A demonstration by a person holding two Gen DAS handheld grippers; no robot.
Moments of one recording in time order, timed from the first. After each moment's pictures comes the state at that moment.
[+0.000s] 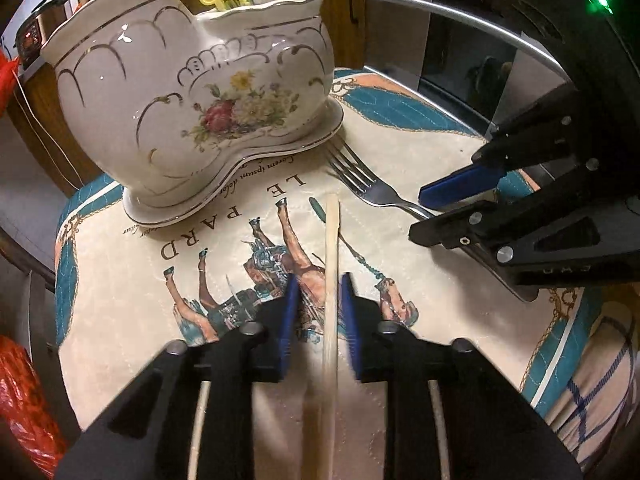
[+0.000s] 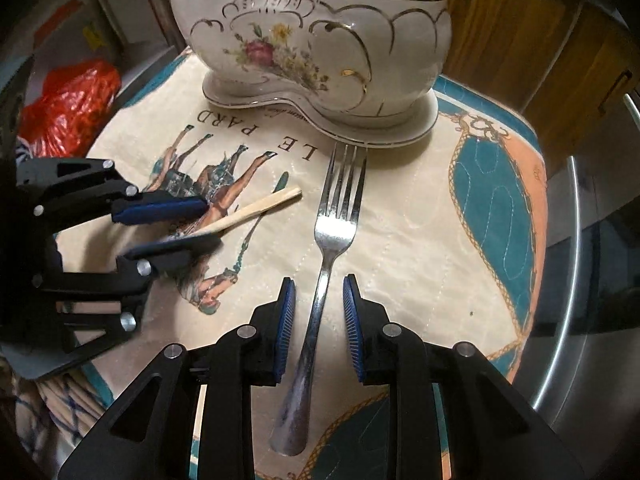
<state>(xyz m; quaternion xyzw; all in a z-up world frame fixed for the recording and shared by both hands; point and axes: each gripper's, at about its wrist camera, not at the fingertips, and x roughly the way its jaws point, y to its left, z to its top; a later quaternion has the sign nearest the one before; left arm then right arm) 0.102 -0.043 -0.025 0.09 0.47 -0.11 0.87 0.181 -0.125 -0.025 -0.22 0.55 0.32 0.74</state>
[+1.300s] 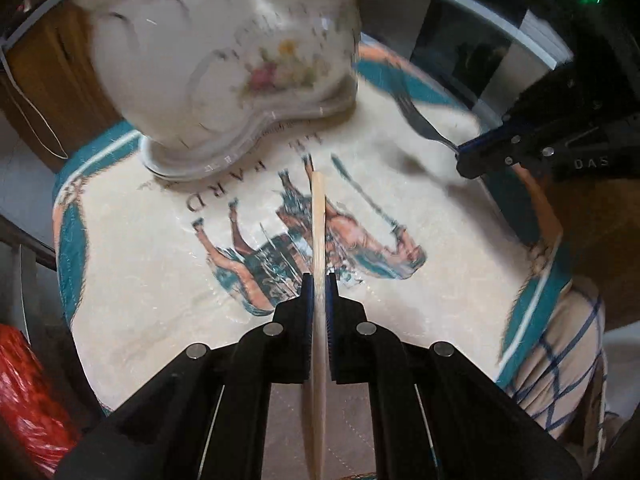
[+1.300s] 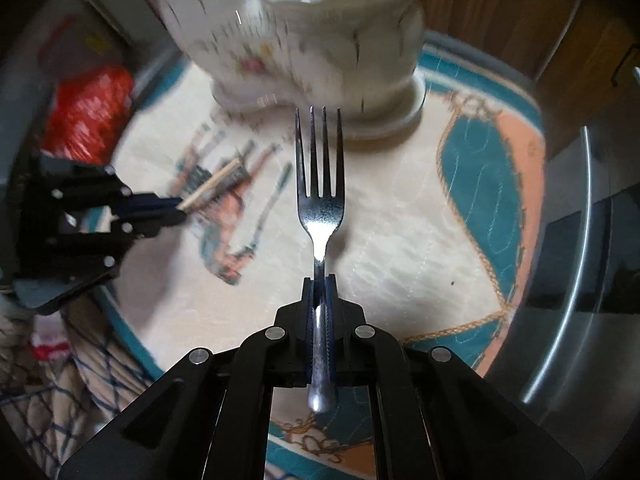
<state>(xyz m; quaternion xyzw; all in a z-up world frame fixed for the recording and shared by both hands) 0.100 0.006 0.004 0.04 0.53 -0.14 0.84 0.188 -0.151 0.011 -0.17 0.60 0.34 0.70</state>
